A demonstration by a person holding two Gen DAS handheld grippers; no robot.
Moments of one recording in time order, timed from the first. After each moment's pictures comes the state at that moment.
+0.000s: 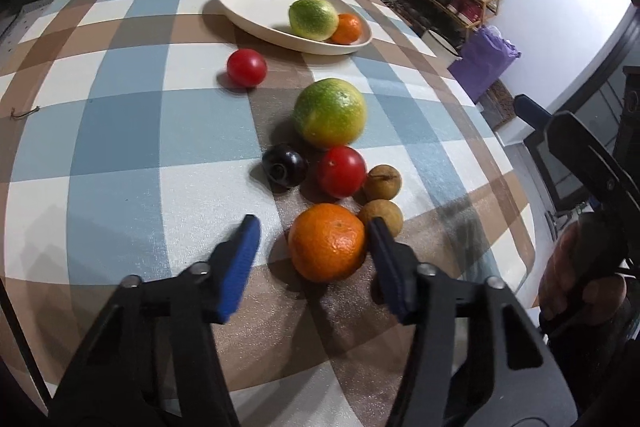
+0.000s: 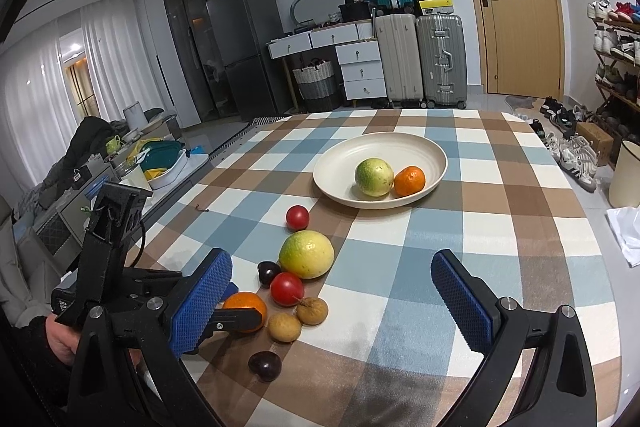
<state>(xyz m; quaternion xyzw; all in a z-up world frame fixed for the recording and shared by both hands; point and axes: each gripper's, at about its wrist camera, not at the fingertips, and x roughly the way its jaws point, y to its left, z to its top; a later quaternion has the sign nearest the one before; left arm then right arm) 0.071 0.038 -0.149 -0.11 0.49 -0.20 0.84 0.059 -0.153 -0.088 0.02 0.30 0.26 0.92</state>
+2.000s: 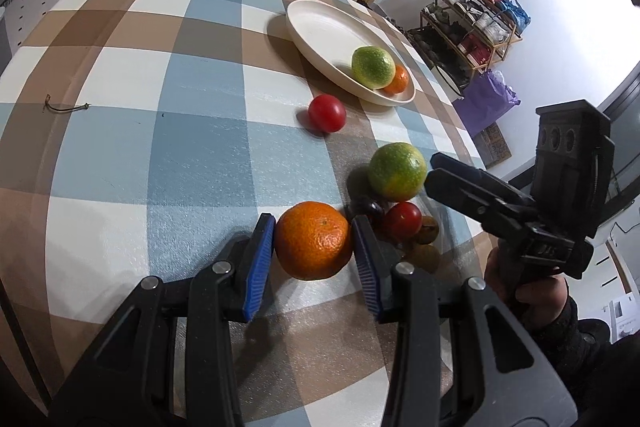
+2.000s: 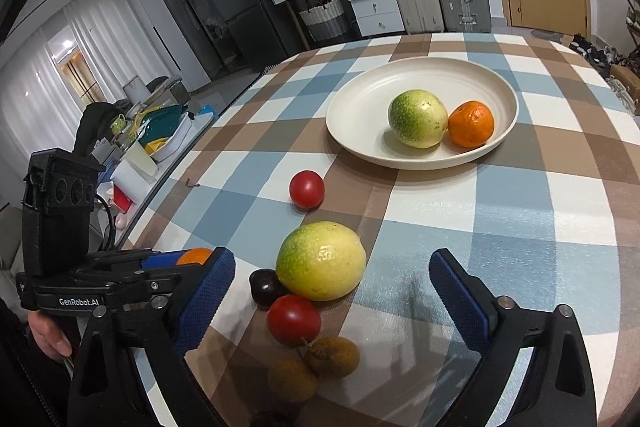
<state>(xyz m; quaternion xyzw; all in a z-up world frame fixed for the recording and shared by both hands) 0.093 0.119 -0.146 -0.19 0.48 -0.18 0.84 0.140 -0.102 -0.144 0.05 0.42 0.29 0.86</state>
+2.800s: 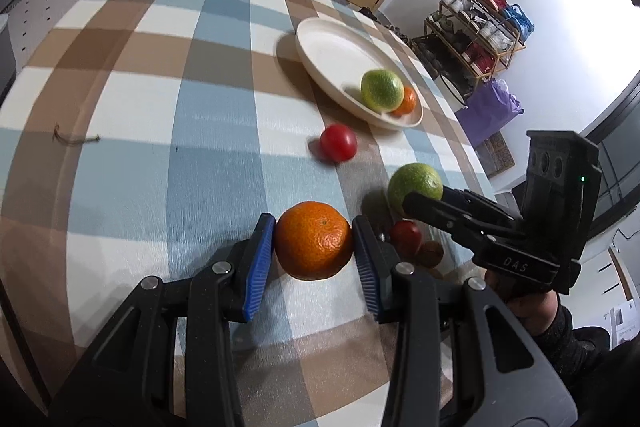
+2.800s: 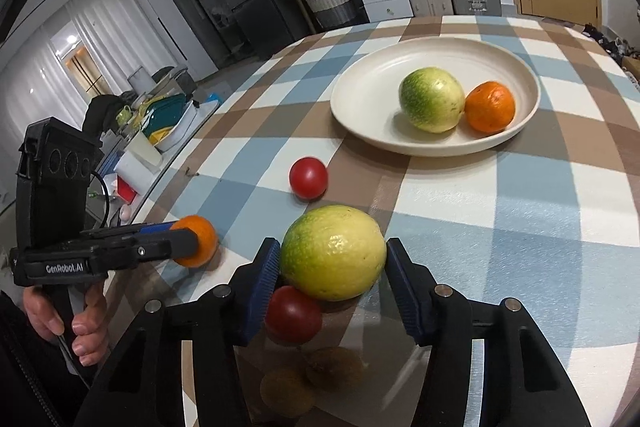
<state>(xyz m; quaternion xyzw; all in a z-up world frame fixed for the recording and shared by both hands) 0.111 0.129 -0.134 -0.19 0.47 -0.17 0.85 0.152 -0.095 -0.159 0.05 0.43 0.31 0.85</state>
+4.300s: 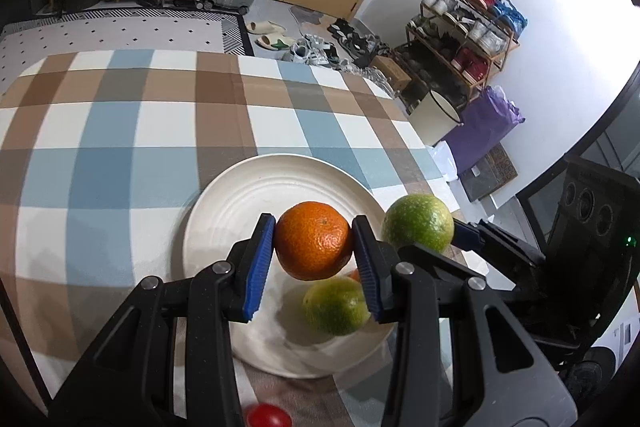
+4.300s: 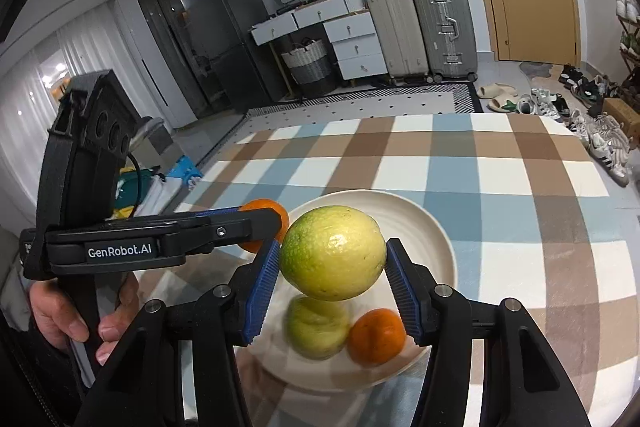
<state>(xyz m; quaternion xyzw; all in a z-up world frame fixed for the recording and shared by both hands) 0.352 0.035 -0.081 -0.15 0.45 -0.20 0.86 0.298 -0.137 -0.091 0.06 0.36 0.27 0.89</state>
